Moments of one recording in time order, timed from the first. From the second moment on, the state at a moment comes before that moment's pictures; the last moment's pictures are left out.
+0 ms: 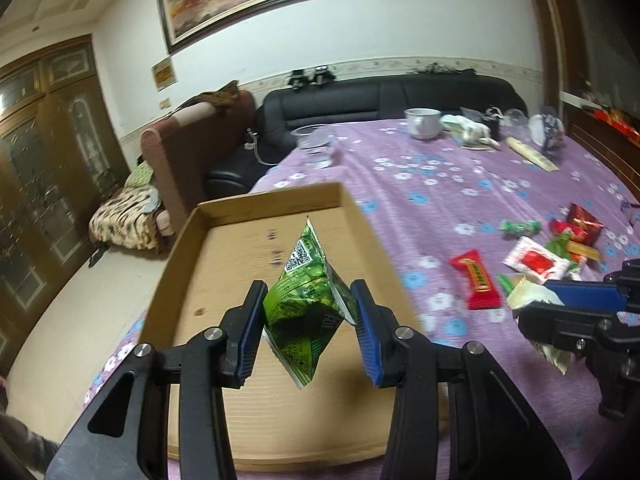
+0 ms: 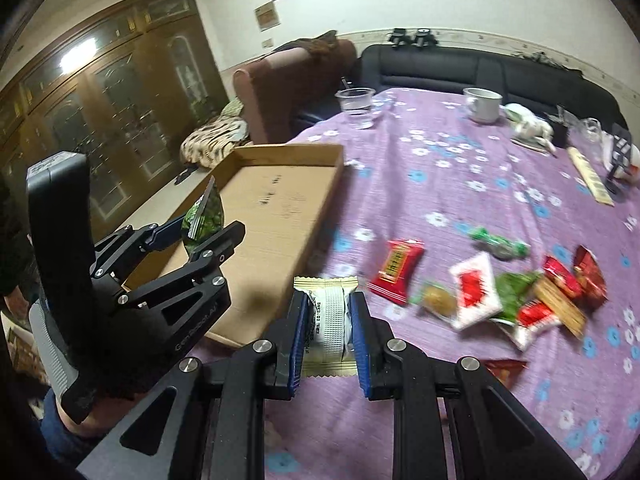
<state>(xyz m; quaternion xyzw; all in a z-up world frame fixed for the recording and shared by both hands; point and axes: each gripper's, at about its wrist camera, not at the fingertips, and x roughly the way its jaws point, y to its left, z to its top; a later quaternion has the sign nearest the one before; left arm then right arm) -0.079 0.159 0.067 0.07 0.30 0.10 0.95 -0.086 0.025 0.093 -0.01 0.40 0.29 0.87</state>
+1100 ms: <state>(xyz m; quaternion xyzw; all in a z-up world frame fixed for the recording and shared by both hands) -0.063 0.233 0.037 0.02 0.34 0.15 0.93 -0.056 0.124 0.056 -0.05 0.44 0.32 0.84</state>
